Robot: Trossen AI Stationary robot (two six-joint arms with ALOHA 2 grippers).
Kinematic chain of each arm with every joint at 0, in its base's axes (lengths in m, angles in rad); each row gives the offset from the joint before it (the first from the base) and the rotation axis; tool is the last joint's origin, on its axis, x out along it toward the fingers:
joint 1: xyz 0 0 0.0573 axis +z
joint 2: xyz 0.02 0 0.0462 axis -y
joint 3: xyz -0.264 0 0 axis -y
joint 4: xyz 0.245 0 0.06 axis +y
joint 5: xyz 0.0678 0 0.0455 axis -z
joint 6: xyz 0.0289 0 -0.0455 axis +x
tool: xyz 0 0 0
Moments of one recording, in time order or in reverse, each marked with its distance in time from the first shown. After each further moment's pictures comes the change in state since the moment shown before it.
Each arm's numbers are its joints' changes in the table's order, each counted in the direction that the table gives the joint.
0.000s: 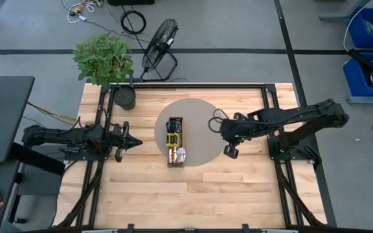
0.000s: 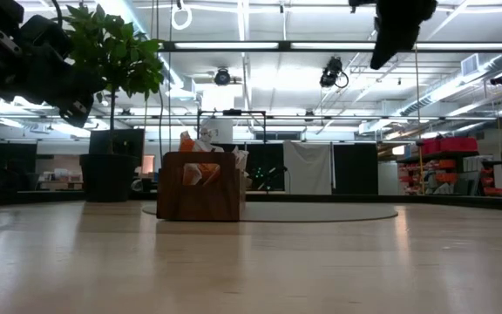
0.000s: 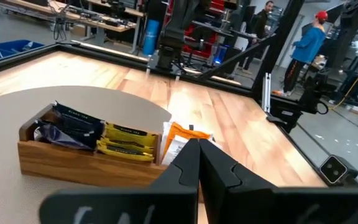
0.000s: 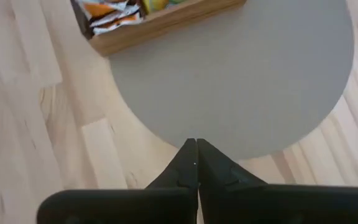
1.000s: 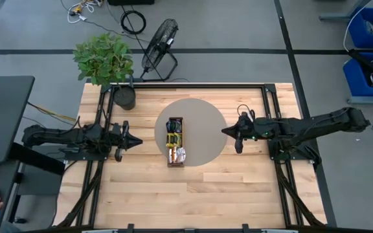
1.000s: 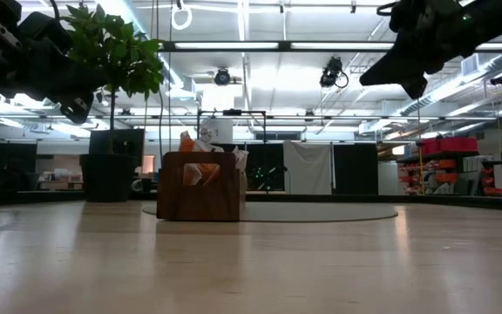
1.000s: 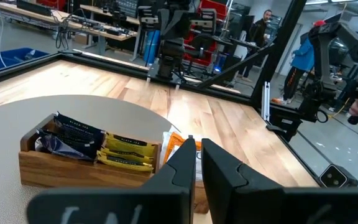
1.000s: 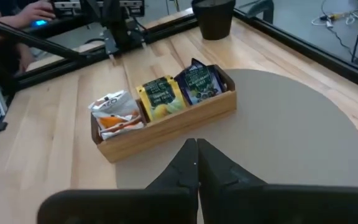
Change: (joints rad) left arm 0.000 0.000 -0.002 -0.055 -0.012 -0.001; right arm -0.063 0.511 -0.775 -0.969 0.107 -0.097
